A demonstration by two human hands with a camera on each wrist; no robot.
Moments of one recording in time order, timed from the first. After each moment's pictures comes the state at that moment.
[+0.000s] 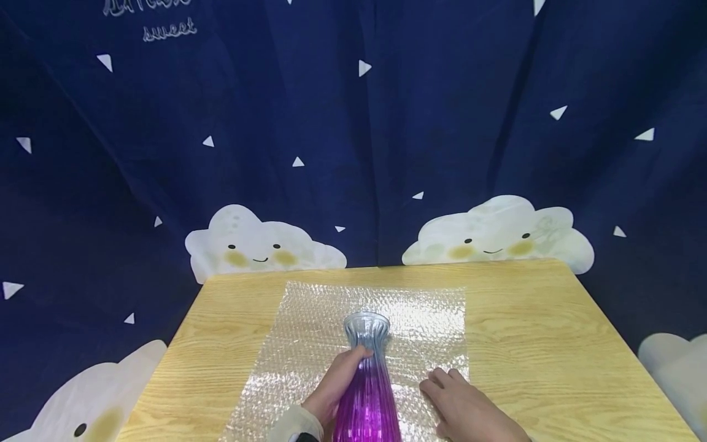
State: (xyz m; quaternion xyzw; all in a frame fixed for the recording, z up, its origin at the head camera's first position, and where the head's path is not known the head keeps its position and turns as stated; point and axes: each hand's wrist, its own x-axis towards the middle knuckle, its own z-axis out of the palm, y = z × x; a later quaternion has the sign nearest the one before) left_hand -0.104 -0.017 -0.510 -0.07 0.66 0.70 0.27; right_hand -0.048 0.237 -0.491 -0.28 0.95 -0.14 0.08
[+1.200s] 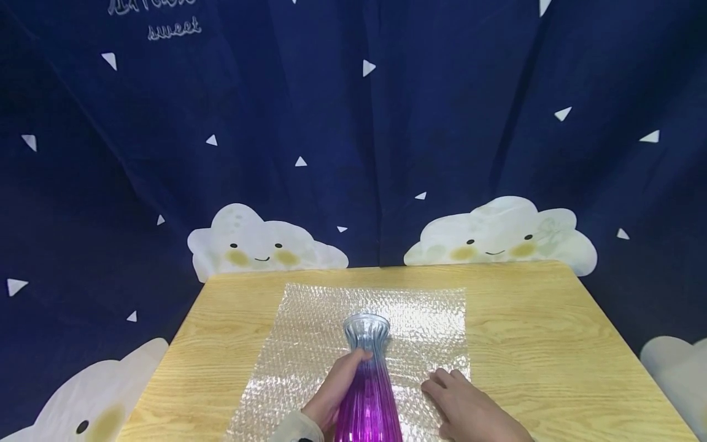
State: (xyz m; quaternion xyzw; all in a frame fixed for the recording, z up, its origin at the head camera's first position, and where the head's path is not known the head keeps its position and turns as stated) left_hand -0.101 -0.021 -0.514 -0.07 0.65 0.70 0.28; right_hand -0.046 0.234 -0.491 -0.26 0.95 -0.15 0.08
